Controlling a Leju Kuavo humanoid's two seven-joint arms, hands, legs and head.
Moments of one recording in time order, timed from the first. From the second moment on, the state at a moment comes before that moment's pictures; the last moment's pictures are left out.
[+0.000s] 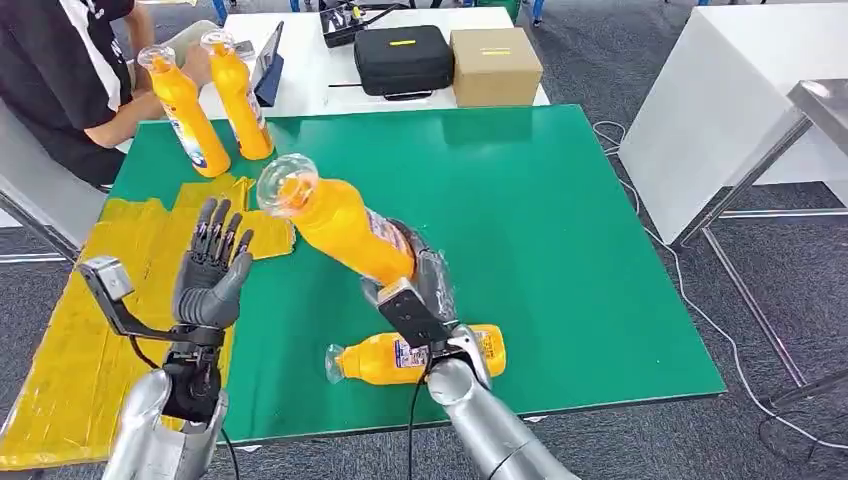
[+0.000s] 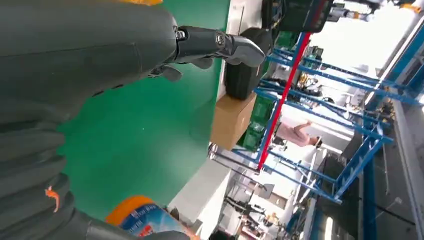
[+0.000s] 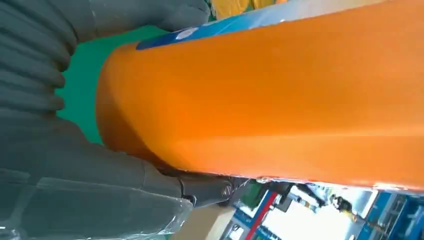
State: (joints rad) left arm -0.27 -0.12 -0.15 -1.39 0.46 -0.05 -0.17; right arm -0.35 0.27 0.43 -1.02 0.37 -0.46 -0.42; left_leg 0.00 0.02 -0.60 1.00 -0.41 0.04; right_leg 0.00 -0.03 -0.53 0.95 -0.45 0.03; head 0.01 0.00
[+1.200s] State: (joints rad) left arm -0.27 -0.17 -0.23 -1.36 0.34 0.01 -0.25; right arm -0.39 0.28 0.48 -0.95 0.47 -0.45 -0.29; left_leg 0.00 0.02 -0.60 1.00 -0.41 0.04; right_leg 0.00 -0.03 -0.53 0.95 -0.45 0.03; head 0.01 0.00
